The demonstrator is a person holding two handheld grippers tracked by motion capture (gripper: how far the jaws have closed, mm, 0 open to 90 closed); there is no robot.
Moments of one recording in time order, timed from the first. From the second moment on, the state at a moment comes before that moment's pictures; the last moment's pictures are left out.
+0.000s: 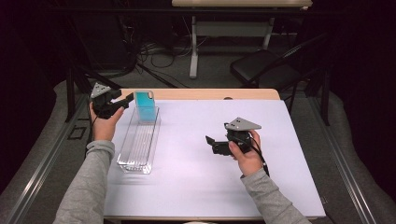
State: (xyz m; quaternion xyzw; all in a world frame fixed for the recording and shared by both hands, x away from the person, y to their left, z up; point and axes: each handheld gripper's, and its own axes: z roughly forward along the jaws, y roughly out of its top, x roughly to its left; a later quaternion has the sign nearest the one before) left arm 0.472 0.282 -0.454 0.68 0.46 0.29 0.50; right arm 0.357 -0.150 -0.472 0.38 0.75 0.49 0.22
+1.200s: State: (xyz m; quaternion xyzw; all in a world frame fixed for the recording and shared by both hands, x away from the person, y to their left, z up) left arm 0.390 0.235 -0.412 0.75 0.37 0.23 0.50; right arm 0.341 -0.163 -0.456 0.37 0.75 0.49 0.24
